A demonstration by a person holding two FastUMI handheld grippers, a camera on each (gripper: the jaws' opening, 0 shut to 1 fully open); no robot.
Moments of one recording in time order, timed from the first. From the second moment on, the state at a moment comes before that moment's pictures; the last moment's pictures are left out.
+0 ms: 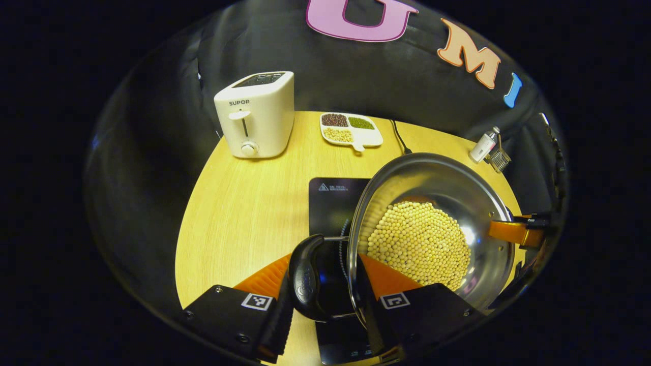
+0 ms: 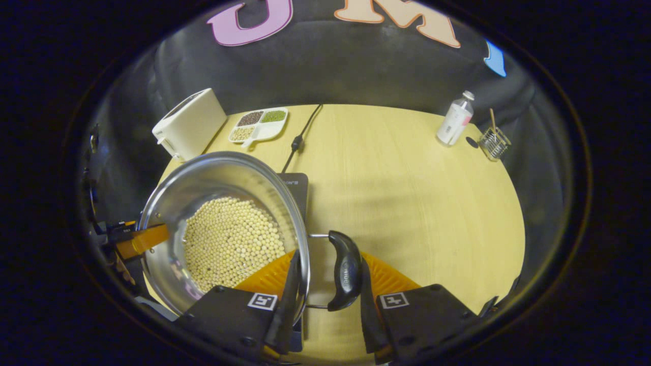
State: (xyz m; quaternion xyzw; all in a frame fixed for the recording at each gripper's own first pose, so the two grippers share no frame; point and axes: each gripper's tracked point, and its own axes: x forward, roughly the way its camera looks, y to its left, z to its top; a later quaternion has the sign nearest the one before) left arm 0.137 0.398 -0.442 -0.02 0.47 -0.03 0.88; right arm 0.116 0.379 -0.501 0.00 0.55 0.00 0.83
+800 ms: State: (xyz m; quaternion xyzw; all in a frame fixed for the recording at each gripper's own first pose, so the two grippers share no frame) left arm 0.152 0.403 -0.442 -0.04 0.44 -0.03 0.90; right arm 0.128 0.387 -0.503 -0.04 0.51 0.01 0.86
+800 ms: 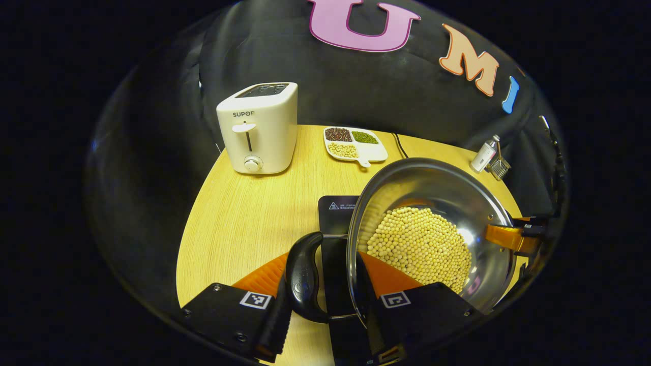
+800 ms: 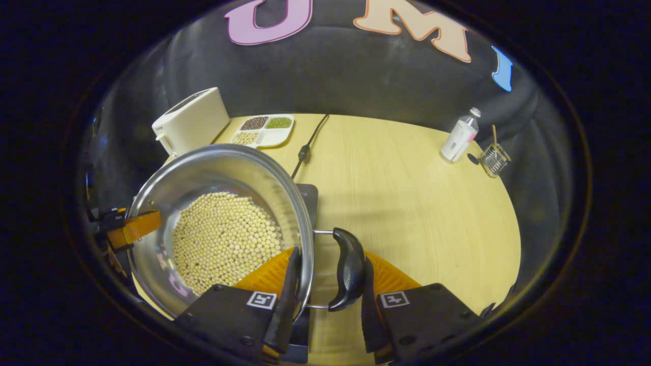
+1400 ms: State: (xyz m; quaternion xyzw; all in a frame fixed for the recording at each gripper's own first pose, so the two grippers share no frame) left arm 0.135 0.412 -0.424 0.02 0.44 0.04 0.90; right arm 0.109 0.400 -0.506 -0.02 0.54 0.05 0.84
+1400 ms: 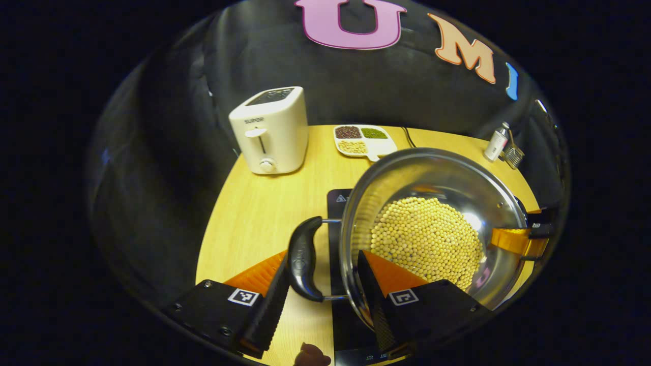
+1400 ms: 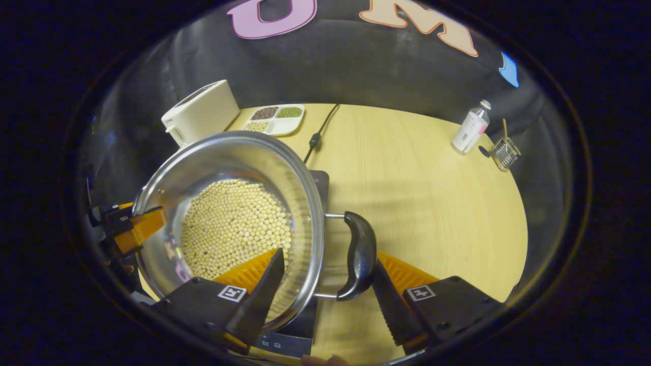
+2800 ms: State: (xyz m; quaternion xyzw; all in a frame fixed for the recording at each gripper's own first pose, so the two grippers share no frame) left arm 0.048 0.222 -0.207 0.07 0.28 0.10 0.95; right arm 0.079 0.237 -0.272 0.09 0.31 0.13 0.94
